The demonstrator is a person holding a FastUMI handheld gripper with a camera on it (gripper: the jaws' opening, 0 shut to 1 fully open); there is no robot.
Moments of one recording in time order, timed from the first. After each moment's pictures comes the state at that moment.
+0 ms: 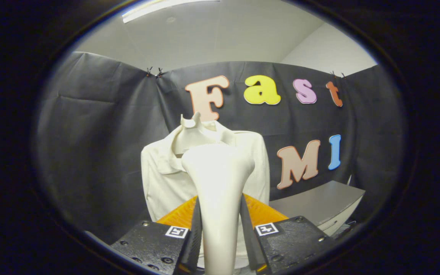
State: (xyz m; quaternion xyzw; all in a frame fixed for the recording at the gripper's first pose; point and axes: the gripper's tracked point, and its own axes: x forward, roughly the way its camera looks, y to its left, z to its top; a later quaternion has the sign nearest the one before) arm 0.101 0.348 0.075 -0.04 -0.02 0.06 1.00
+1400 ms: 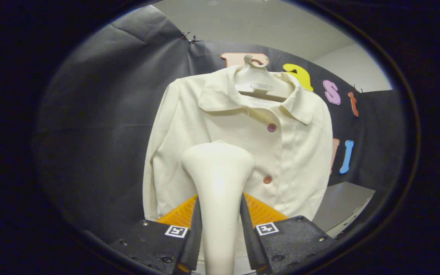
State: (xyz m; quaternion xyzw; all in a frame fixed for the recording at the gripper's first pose) arm 0.236 0.436 -0.067 -0.15 -0.01 -0.01 0.99
